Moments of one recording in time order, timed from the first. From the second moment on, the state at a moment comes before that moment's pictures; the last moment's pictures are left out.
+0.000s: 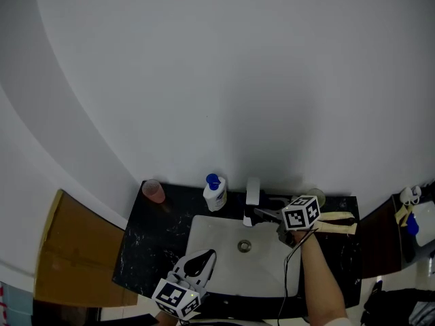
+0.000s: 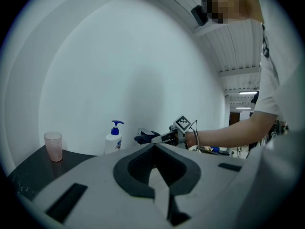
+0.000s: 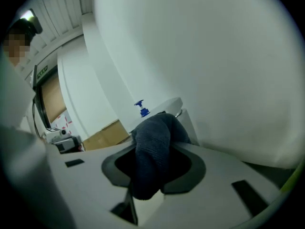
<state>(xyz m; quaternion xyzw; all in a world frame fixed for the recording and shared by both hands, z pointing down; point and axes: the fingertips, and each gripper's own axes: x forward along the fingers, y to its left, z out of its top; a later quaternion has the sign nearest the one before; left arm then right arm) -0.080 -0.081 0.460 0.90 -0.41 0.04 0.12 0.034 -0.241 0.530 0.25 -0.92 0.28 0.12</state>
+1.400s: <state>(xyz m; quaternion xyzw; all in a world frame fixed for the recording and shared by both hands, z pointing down) -0.086 -0.081 0.455 0.90 -0.43 0.03 0.11 0.079 -0.263 0.540 0.39 -0.87 0.28 0.09</state>
